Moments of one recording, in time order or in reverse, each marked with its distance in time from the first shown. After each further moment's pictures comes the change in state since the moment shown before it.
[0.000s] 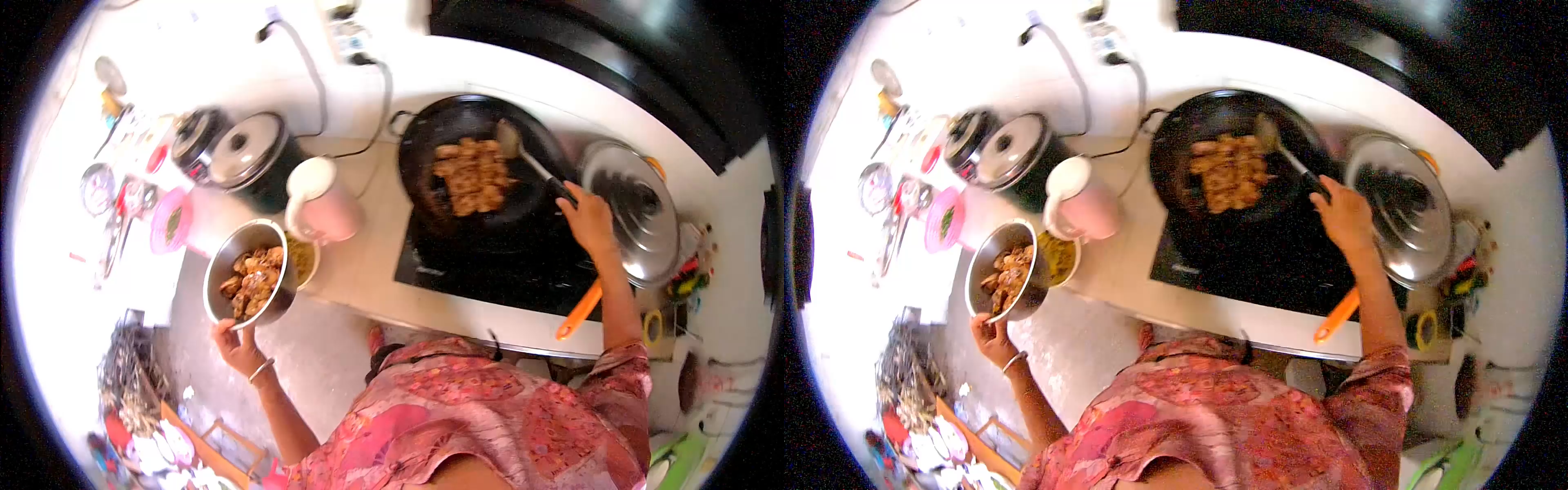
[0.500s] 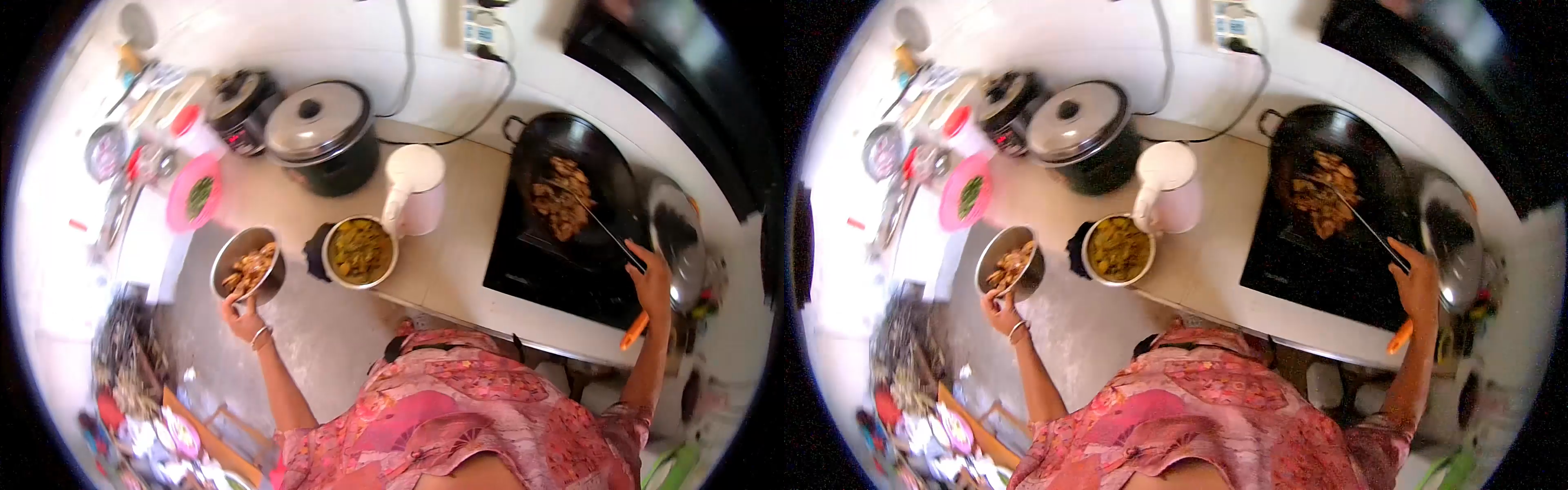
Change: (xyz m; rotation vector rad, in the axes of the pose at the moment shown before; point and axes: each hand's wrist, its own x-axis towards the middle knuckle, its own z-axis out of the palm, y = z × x) left_hand 0.145 -0.150 -0.119 0.540 0.193 0.164; right_hand -0.044 -0.128 -0.033 0.085 -0.185 0.098
